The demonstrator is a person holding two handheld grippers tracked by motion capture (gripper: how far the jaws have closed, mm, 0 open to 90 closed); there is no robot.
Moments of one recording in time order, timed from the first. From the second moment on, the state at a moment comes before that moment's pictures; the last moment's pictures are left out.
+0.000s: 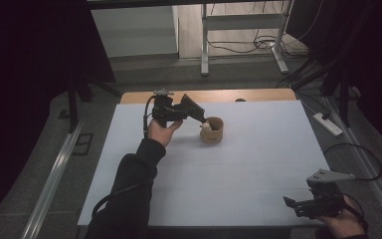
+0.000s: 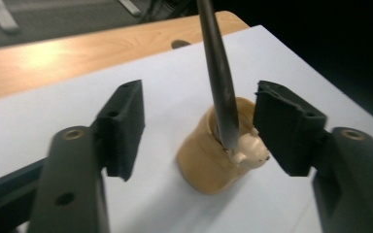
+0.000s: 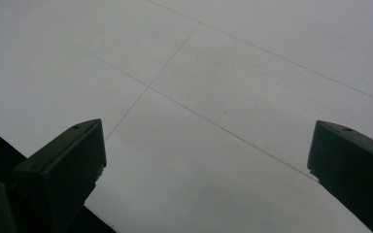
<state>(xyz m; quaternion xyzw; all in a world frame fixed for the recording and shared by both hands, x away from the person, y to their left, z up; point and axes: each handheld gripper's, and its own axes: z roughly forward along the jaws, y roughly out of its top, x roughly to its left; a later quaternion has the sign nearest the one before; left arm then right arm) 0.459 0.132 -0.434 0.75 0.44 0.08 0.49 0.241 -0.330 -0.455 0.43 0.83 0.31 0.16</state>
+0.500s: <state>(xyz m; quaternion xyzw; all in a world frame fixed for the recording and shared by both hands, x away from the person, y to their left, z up) 0.454 0.134 -0.435 0.76 0.42 0.11 0.48 0.241 -0.330 -0.455 0.43 0.83 0.31 0.16</state>
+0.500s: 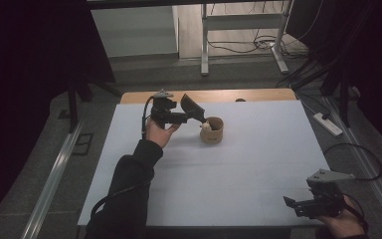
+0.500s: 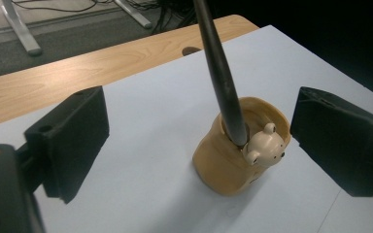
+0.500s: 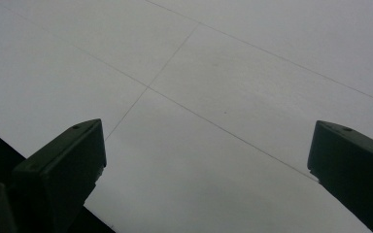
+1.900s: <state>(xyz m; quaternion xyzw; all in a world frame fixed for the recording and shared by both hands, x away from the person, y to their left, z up) 0.432 0.145 -0.441 0.78 0.39 0.15 0.47 0.240 -0.331 -0.454 0.44 0.82 0.32 0.17</state>
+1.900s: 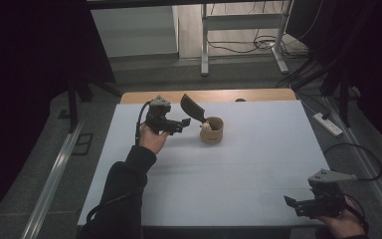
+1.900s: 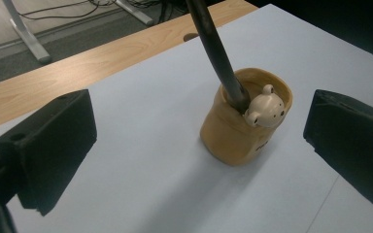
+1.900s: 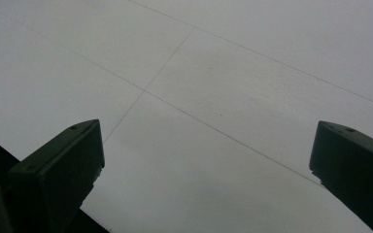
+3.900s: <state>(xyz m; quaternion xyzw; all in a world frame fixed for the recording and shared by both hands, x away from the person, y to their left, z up) 0.393 0.162 -0.449 0.78 0.40 0.12 0.47 0.239 -0.329 -0.454 0.43 0.83 0.31 0.18</state>
